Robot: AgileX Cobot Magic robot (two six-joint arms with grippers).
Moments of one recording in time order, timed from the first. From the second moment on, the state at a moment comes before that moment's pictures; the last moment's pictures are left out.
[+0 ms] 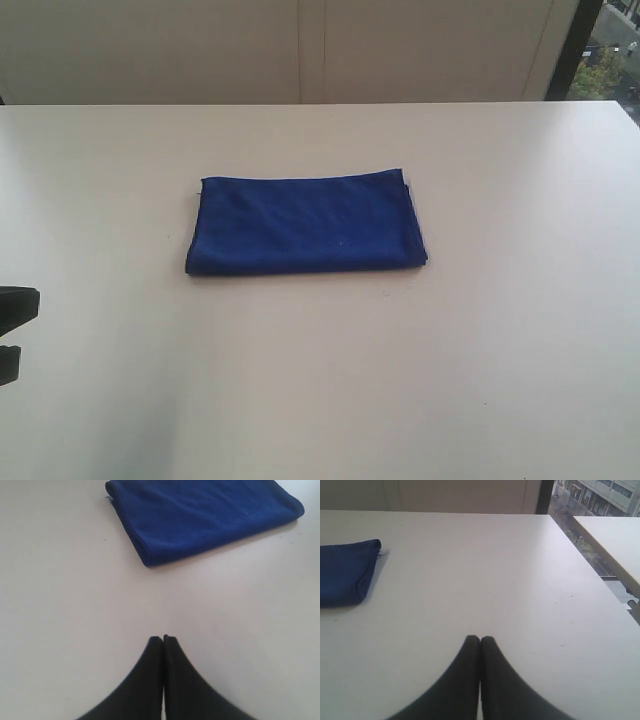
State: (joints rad) left arm -0.14 0.72 -0.31 -0.87 0.44 0.89; right arm -0.05 0.01 -0.01 -0.03 0.37 0.00
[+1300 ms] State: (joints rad) left arm -0.14 0.72 -0.31 -0.87 0.44 0.89; right arm -0.05 0.01 -0.01 -0.03 0.36 0.00
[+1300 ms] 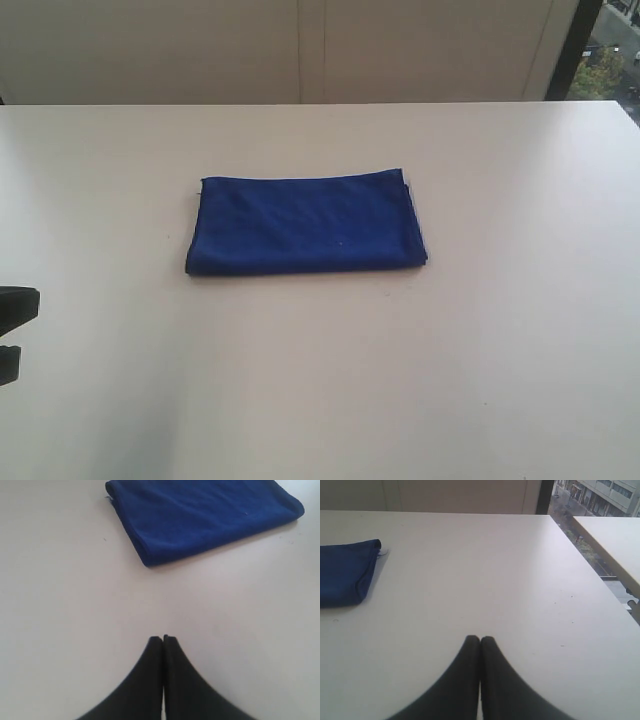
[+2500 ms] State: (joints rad) left arm -0.11 0.01 0.02 -0.78 0.34 1.20; right arm -0.05 0.01 -0.01 -0.03 0.36 0.00
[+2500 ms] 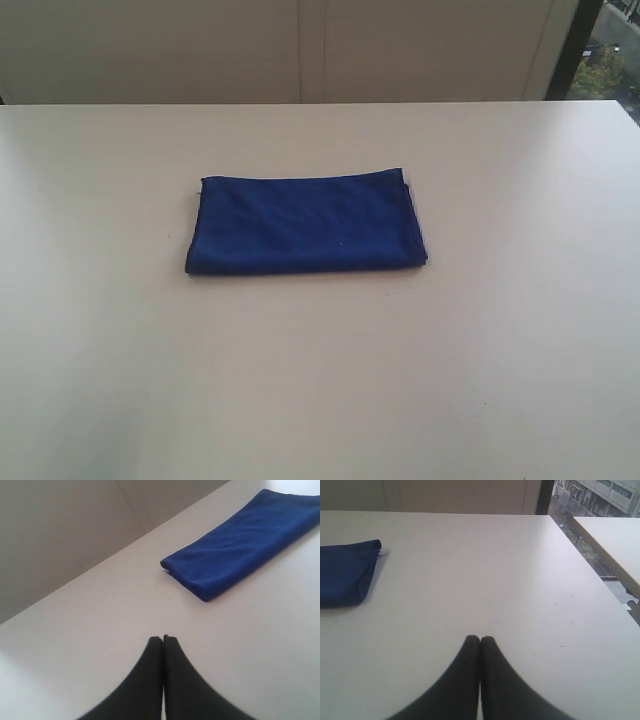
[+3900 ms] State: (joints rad) left arm -0.03 0.01 0.02 -0.06 0.43 0.35; right arm -0.05 0.01 -0.01 -0.03 0.36 0.02
